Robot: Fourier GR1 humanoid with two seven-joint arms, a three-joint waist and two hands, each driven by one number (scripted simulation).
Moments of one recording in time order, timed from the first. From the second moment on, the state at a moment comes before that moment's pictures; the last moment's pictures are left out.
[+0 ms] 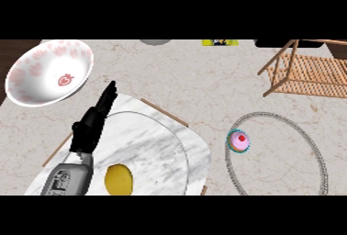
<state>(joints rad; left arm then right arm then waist) -0.18 0.07 -0.04 -1.43 -0.15 -0.01 0.01 -0.80 -0.65 -0.45 -1.11 0.60 -0.27 0.14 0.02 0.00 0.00</state>
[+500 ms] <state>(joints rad) -0.18 0.07 -0.04 -1.47 -0.15 -0.02 0.05 -0.90 -0.69 -0.54 -0.80 0.46 -0.32 -0.11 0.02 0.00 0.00</state>
